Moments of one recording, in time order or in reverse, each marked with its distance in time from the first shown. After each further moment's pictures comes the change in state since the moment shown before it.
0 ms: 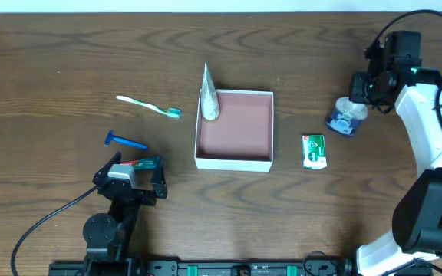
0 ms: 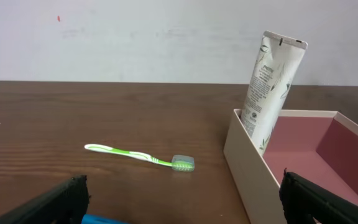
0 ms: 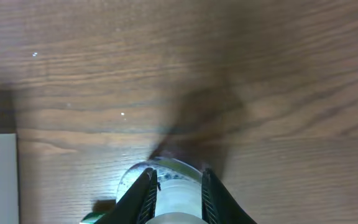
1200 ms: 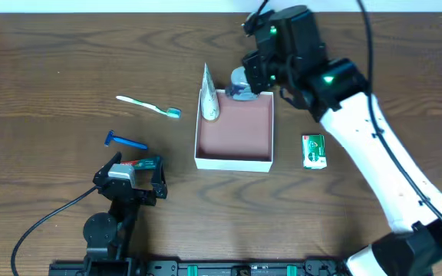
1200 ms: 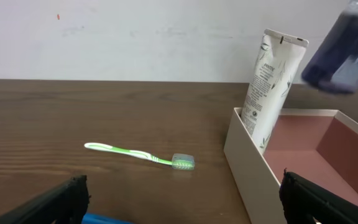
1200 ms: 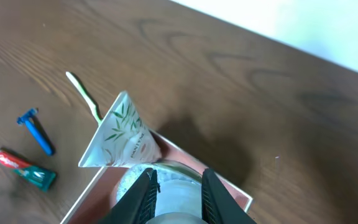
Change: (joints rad) left arm 0.000 0.006 0.000 0.000 0.000 0.000; right arm 0.612 -0.065 0.309 -0.005 0.008 0.039
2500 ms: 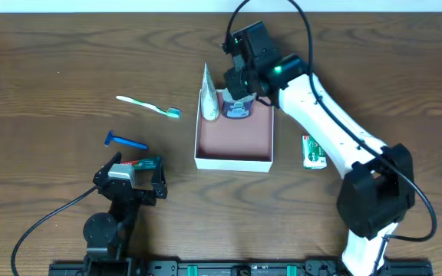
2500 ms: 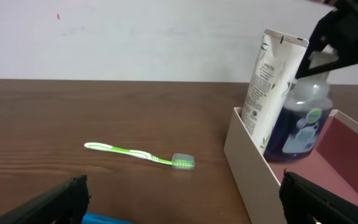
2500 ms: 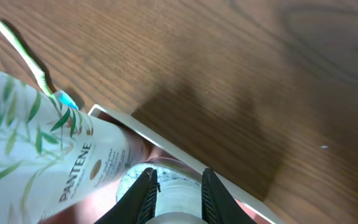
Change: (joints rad) left arm 0.000 0.001 0.000 0.000 0.000 0.000; right arm 0.027 0.283 -0.001 0.074 0.029 0.016
